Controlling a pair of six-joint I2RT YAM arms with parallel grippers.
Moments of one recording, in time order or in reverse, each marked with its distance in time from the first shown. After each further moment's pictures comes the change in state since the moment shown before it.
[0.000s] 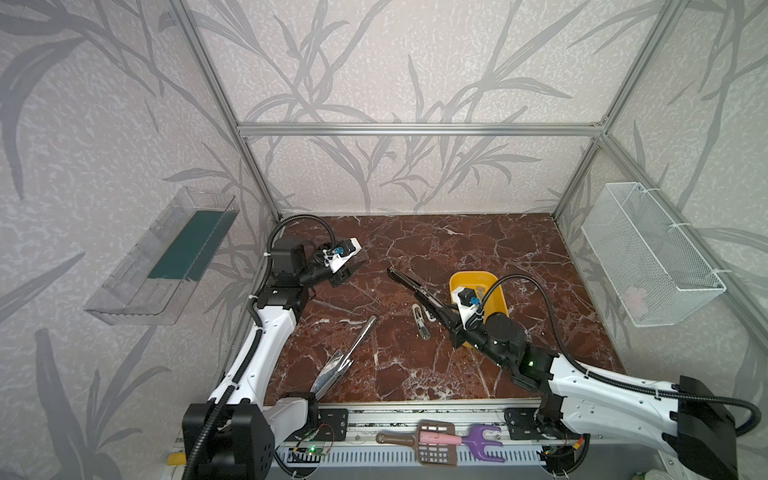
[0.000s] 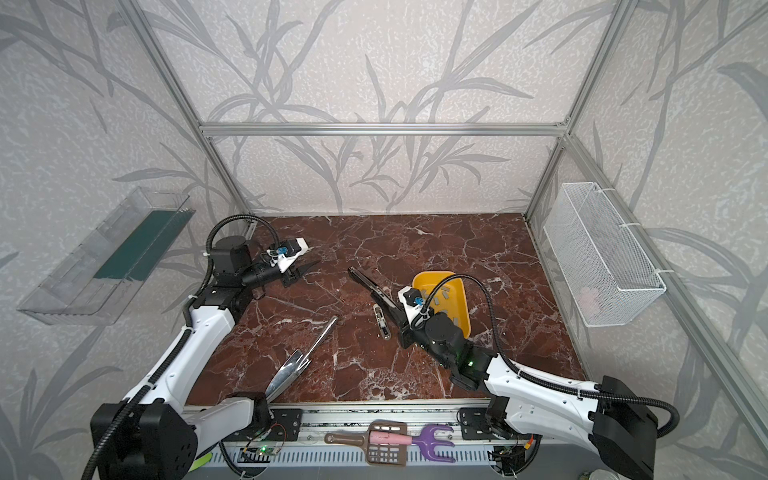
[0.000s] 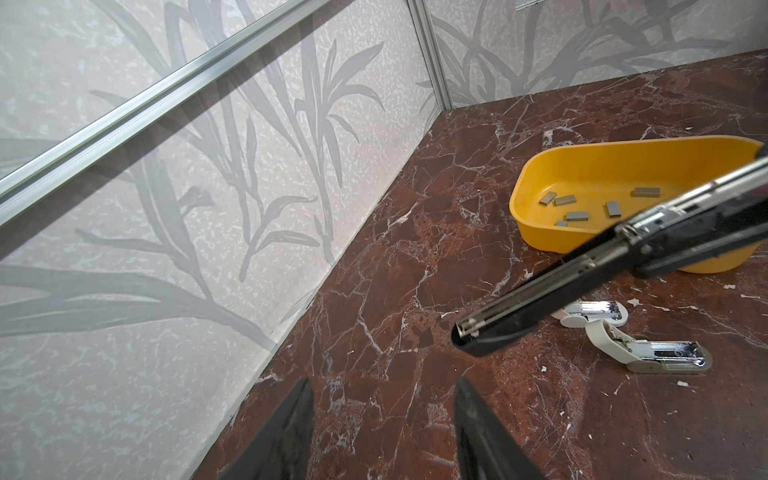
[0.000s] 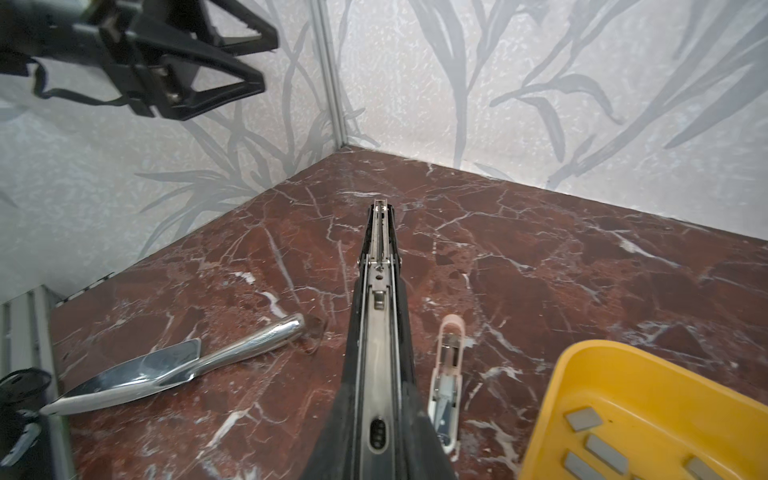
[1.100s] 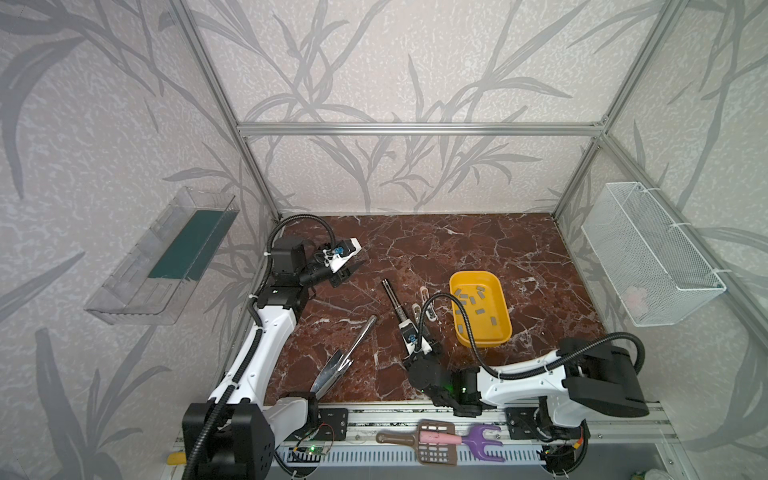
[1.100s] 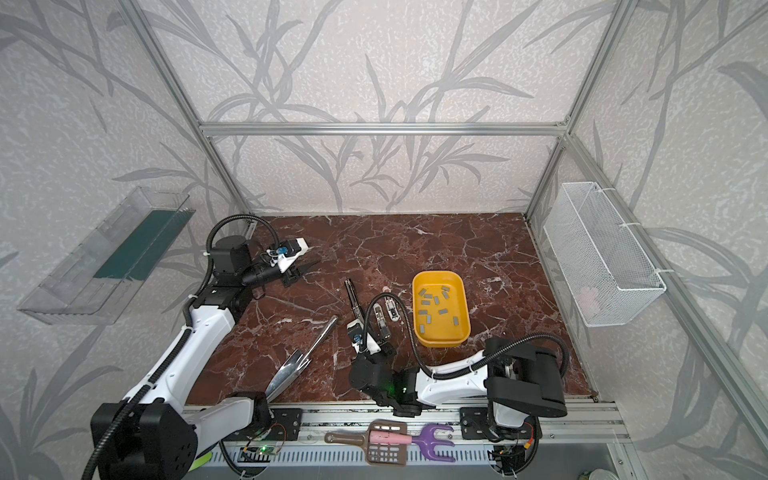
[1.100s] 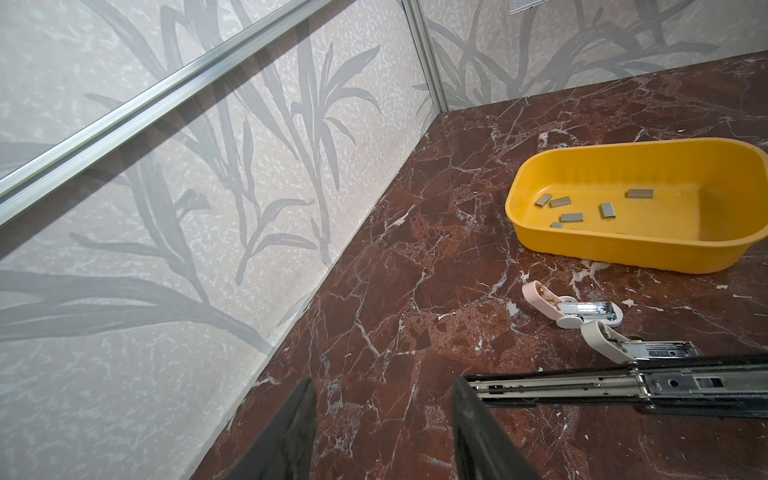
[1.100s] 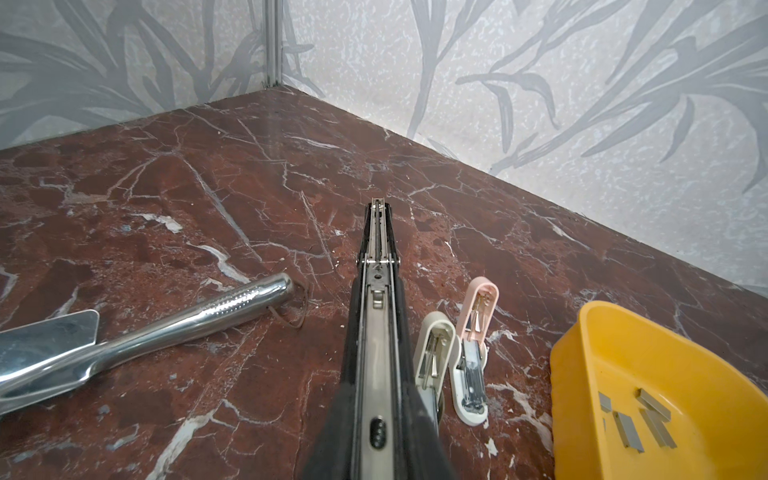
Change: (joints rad) left arm -0.003 0.000 0.000 -0.002 0.012 0.010; right arm 0.381 0.604 0.200 0.153 0.684 0.021
